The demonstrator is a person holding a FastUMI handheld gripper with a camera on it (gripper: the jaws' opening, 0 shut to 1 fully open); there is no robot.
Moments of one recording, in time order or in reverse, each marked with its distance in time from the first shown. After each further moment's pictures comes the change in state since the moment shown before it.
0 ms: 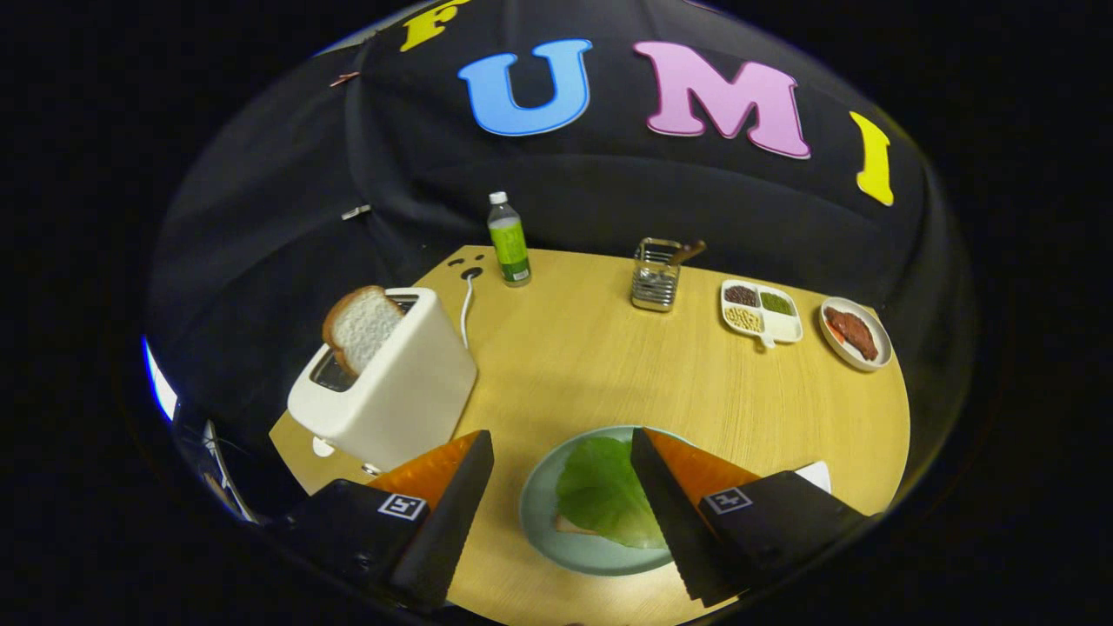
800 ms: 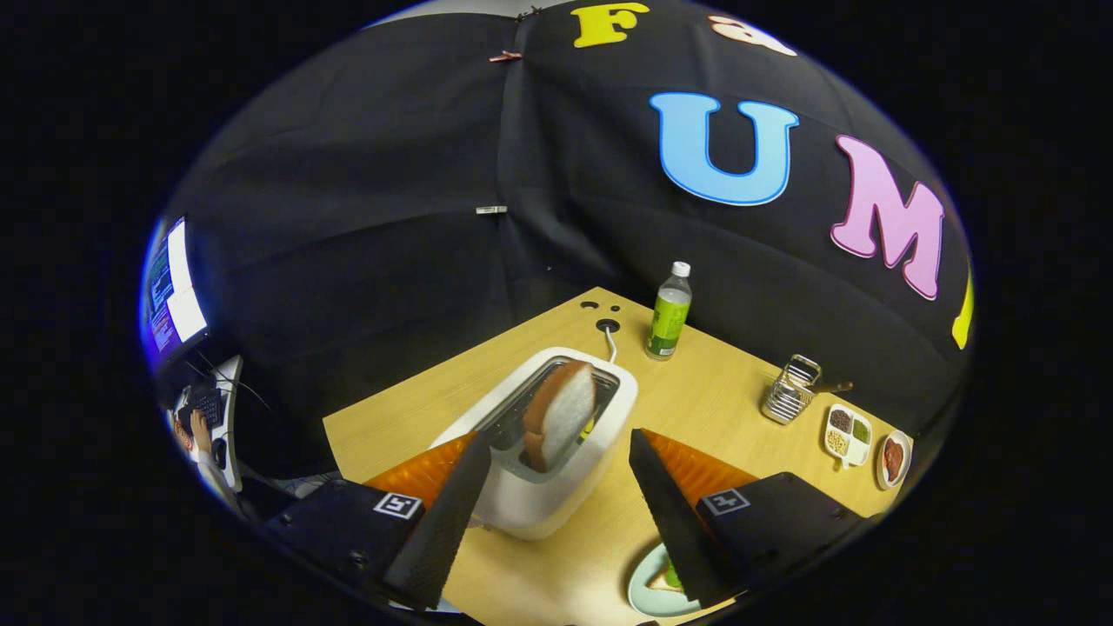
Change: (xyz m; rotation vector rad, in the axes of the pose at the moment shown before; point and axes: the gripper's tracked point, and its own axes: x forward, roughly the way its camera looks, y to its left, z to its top) arm 0.036 0.173 0.059 -0.289 -0.088 0.212
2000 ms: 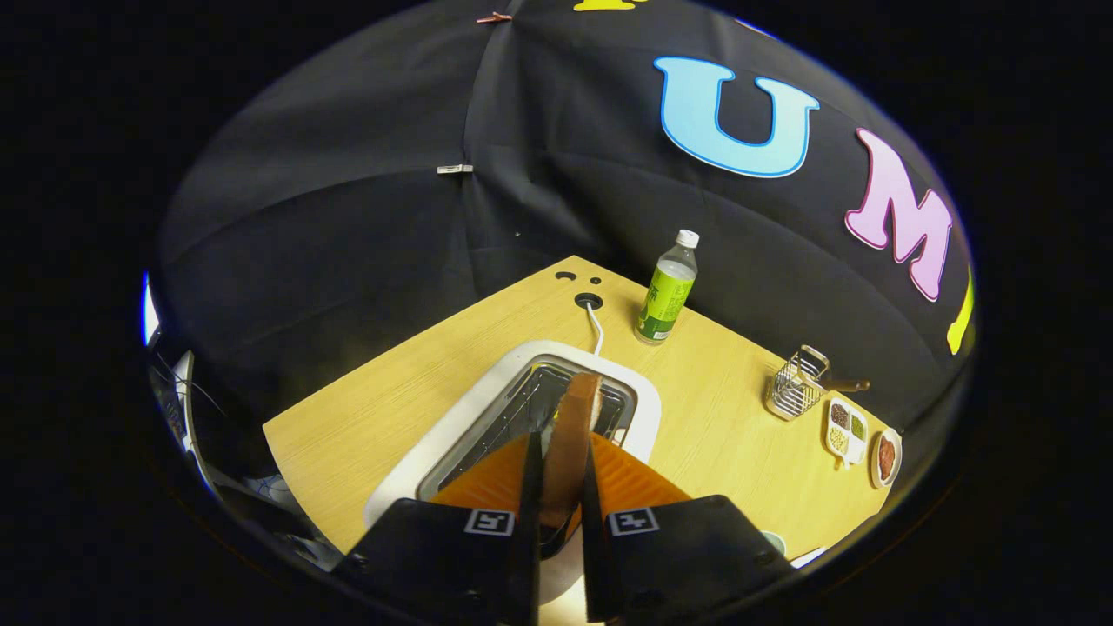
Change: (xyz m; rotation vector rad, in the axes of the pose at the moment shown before) arm 0.082 -0.013 -0.018 0.033 0.121 -0.138
